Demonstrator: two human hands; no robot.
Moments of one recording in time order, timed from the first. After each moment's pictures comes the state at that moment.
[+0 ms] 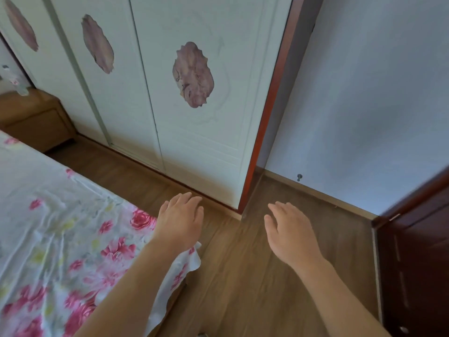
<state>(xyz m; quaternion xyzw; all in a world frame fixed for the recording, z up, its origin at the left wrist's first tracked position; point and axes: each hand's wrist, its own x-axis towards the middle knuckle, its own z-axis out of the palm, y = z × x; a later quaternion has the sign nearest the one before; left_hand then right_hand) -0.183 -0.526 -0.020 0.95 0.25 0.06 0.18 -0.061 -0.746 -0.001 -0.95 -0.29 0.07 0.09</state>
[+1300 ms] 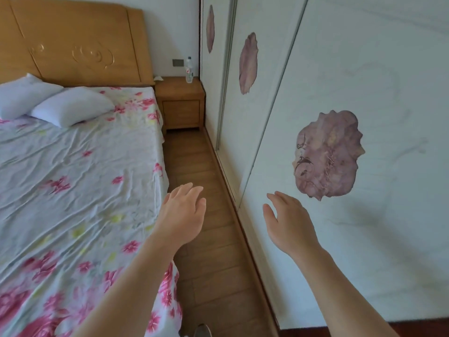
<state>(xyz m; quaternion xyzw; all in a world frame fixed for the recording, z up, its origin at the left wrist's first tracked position) 0.056 -0.205 -0.027 0.75 0.62 0.16 0.17 0.286 -0.266 0.009 -0.76 -0.63 0.09 0.11</state>
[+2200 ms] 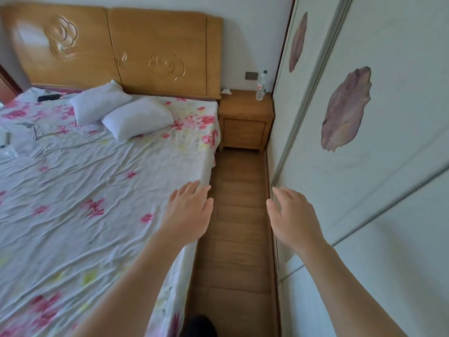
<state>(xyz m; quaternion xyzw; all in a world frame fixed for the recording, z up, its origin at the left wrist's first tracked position) 0.050 0.172 0.003 0.65 0.74 0.11 0.13 0.282 0.213 -0.005 -0.63 -0.76 0.15 0.10</state>
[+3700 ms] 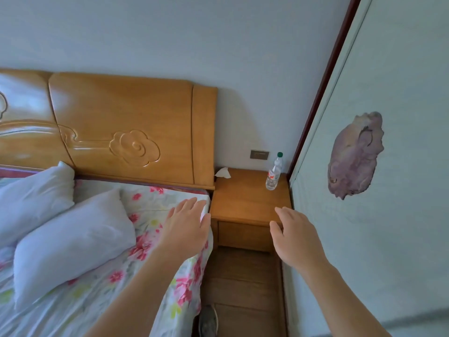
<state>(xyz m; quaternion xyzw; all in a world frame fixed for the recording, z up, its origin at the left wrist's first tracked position) -0.087 1.023 0.001 0.63 0.76 0.11 0.12 0.157 1.067 -0.013 -0.63 -0.76 0.13 0.08</state>
